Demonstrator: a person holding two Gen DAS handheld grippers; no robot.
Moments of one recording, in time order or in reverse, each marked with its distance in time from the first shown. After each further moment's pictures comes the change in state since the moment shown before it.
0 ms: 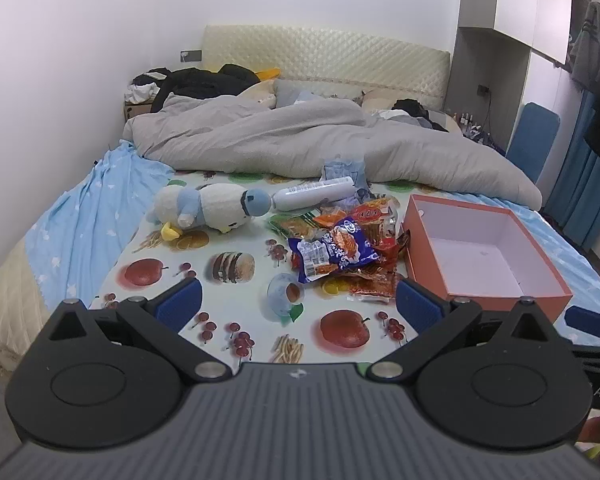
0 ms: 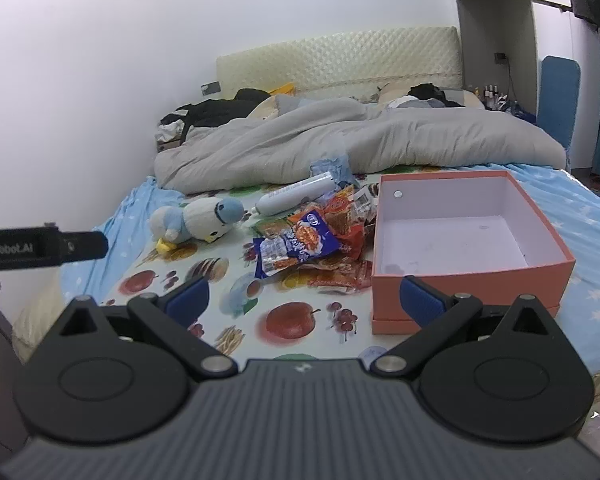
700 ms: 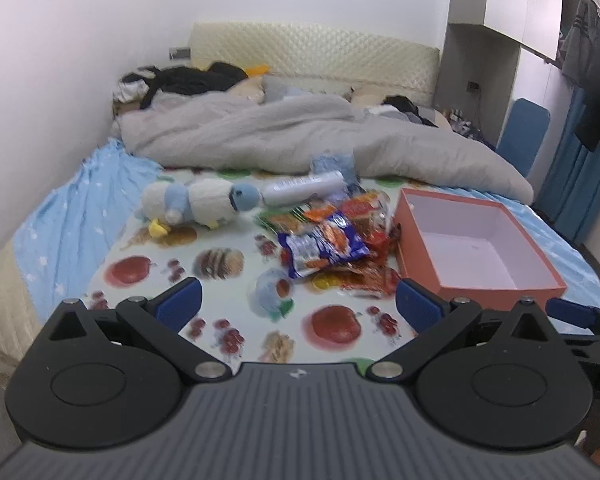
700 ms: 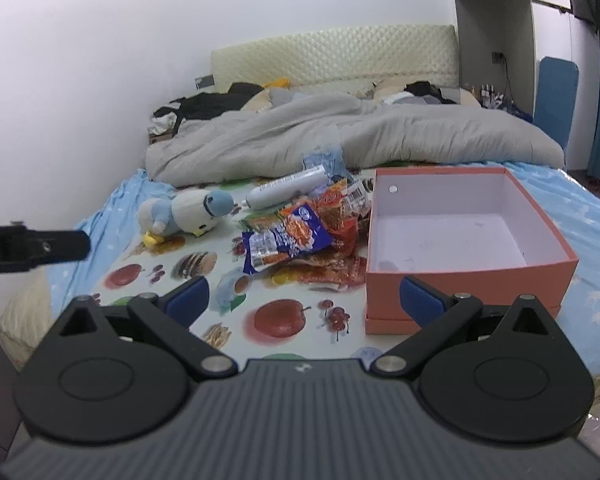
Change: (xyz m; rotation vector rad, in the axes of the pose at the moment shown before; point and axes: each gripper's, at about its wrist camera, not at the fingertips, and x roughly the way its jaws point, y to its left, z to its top) left arm 0.014 -0.002 -0.009 0.011 -0.005 -0.023; right arm 0.023 -0.002 -0.006 -0.015 0.016 -0.029
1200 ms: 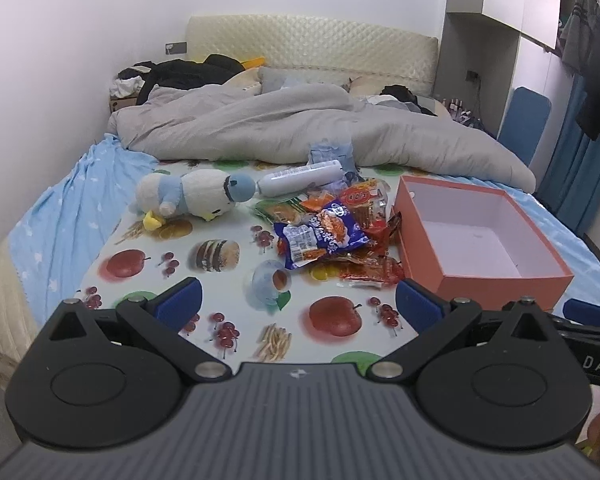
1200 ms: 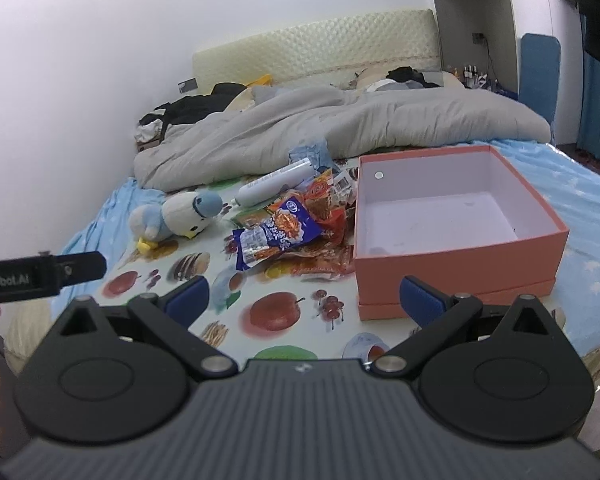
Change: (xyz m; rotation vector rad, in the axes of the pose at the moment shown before) left arm 0.022 -0.008 -0.010 0.018 0.034 -0.008; right arm -0.005 -0.014 -0.008 0.091 0.011 -0.018
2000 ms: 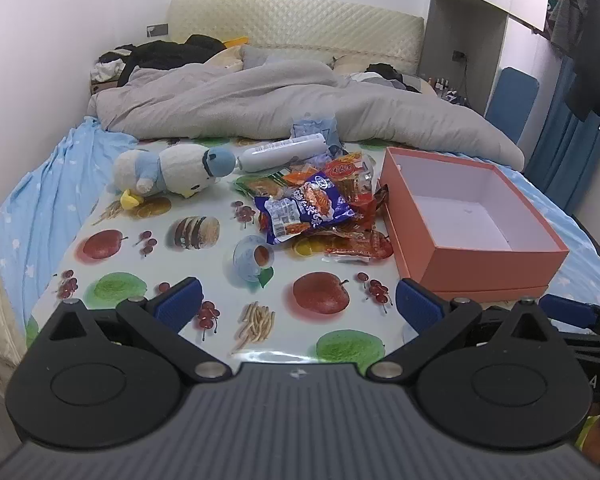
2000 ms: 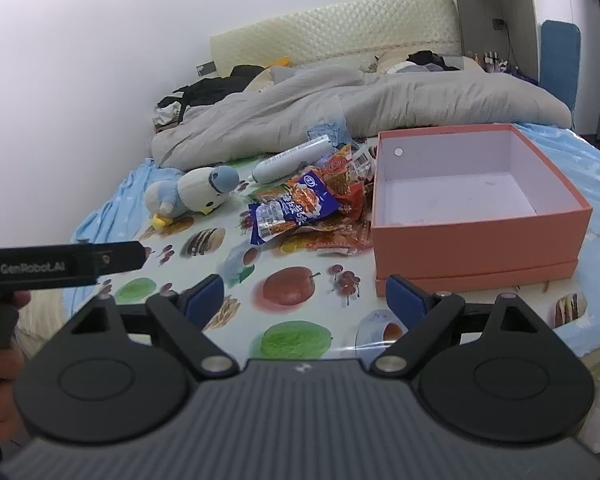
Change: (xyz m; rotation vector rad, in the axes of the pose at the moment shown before) left arm 0.028 -0.006 -0.017 0.013 0.060 -0.054; right arm 0.010 -0.002 -0.020 -0.029 0.034 0.061
